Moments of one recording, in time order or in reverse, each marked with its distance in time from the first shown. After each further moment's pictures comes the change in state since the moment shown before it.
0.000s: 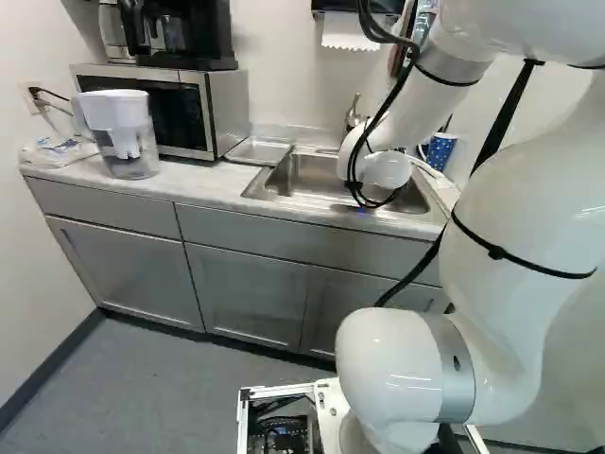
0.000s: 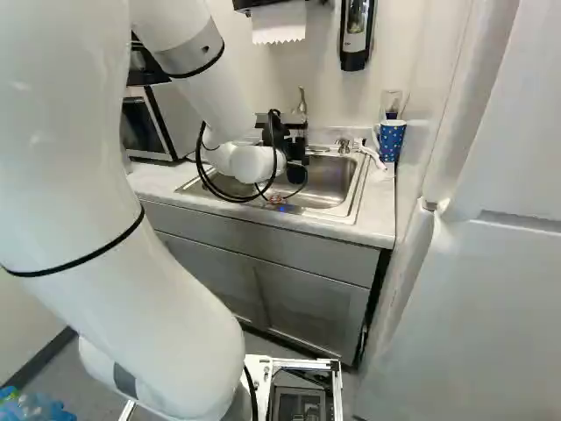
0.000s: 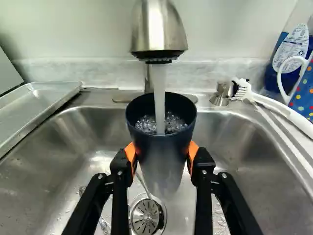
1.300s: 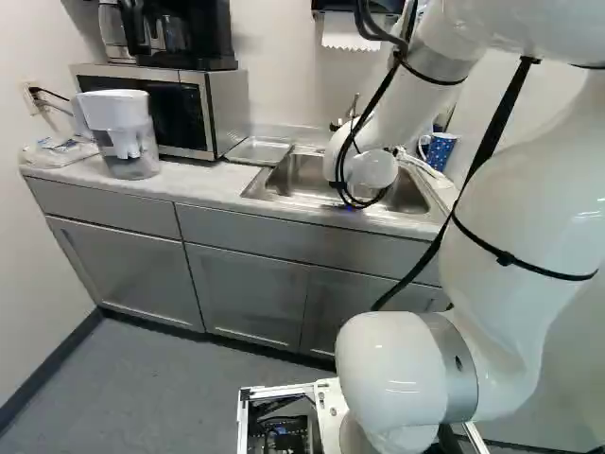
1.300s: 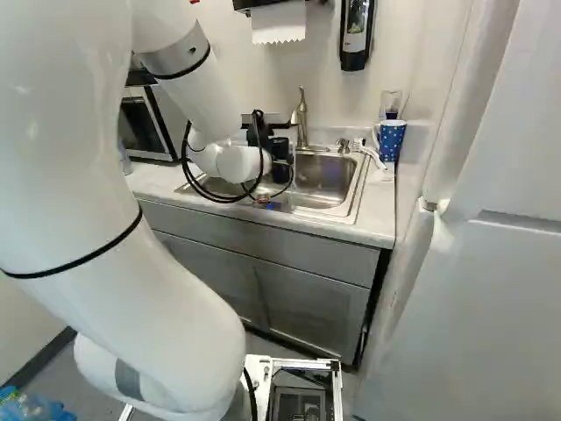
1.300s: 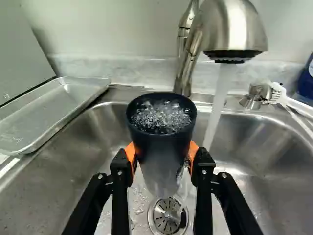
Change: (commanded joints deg) arm 6.4 0.4 0.4 0.0 0.0 0.0
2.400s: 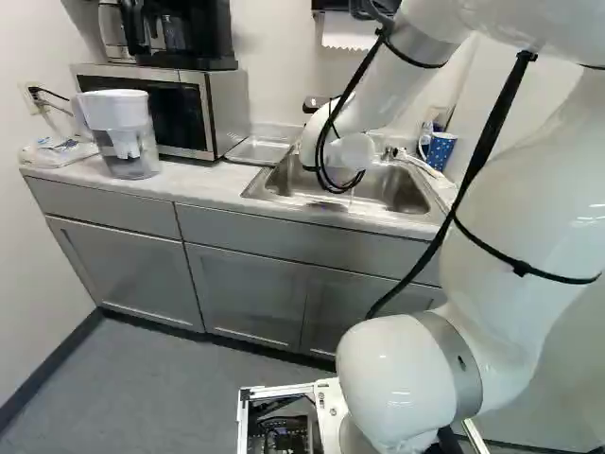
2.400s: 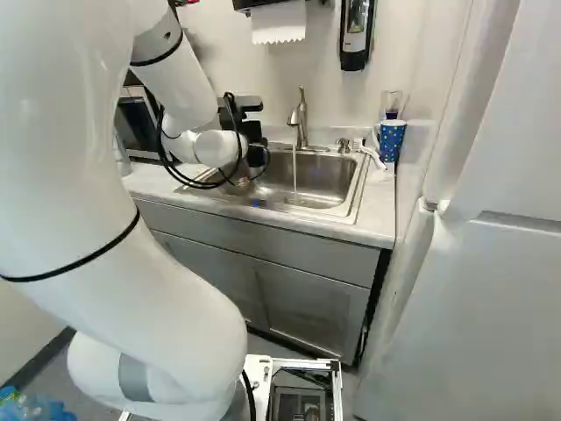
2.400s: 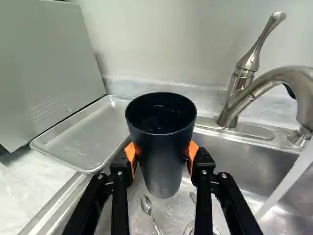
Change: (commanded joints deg) arm 8.1 1.3 -4.8 0.0 -1.6 0.0
